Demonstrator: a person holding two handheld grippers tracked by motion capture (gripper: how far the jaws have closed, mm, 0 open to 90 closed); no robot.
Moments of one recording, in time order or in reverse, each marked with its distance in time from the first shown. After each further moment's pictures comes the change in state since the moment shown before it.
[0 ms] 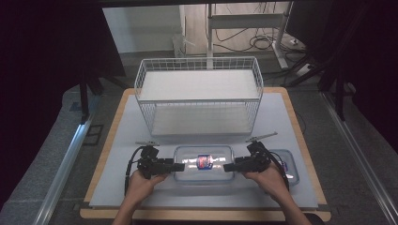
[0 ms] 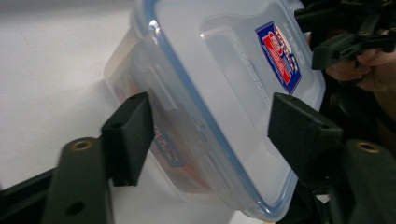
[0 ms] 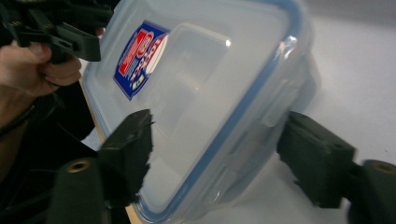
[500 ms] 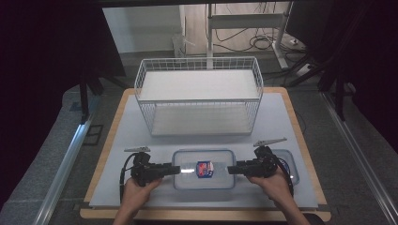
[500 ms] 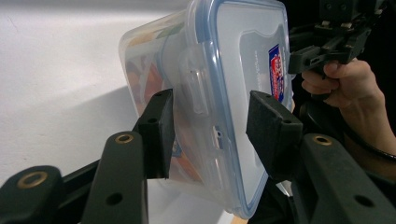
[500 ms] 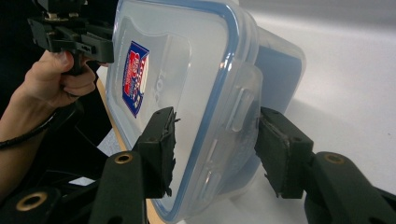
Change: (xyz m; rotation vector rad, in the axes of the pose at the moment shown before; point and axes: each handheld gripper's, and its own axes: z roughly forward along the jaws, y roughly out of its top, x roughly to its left) left arm -0.004 -0.022 -0.016 -0.107 -0.074 -0.030; right arm 0.008 -0.017 -0.018 -0.081 0.038 -0.017
